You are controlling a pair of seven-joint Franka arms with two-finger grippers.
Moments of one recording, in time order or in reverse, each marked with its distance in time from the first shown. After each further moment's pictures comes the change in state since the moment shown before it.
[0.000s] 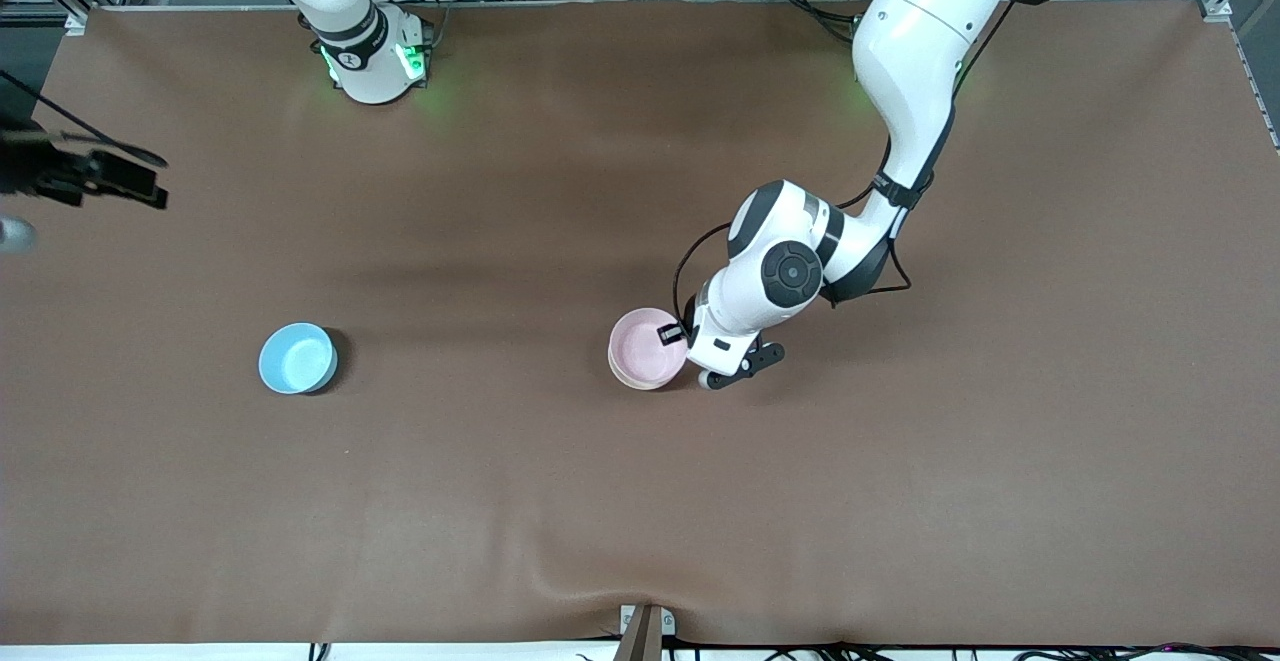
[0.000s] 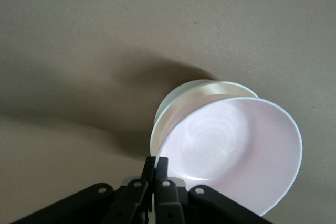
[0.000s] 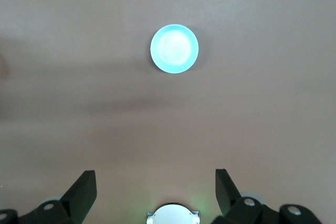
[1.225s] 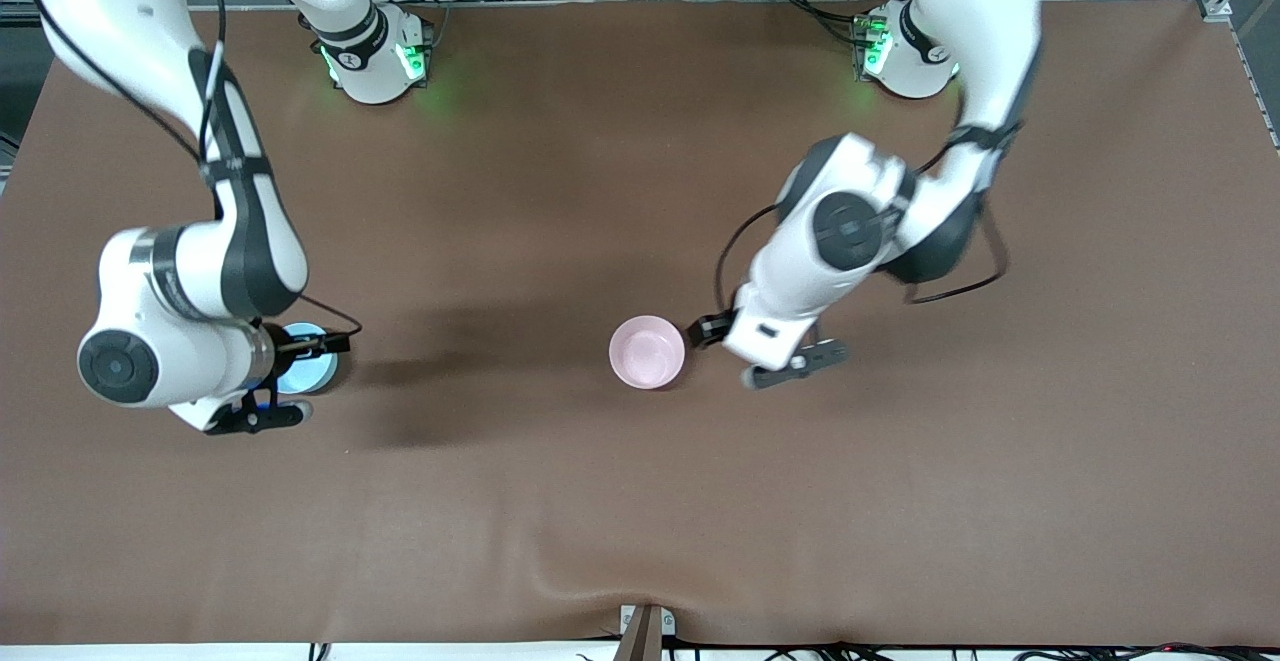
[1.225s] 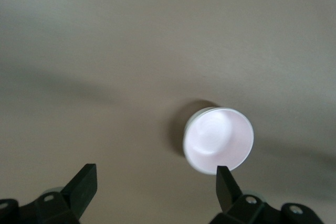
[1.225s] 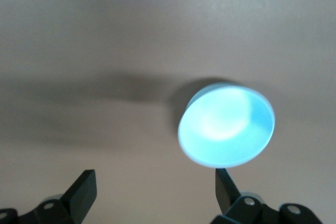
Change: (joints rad) left arm 0.107 -0.238 0.010 0.071 0.192 -0.329 0.037; right arm 0.098 0.501 -0.017 -0.012 -0.006 0.402 -0.150
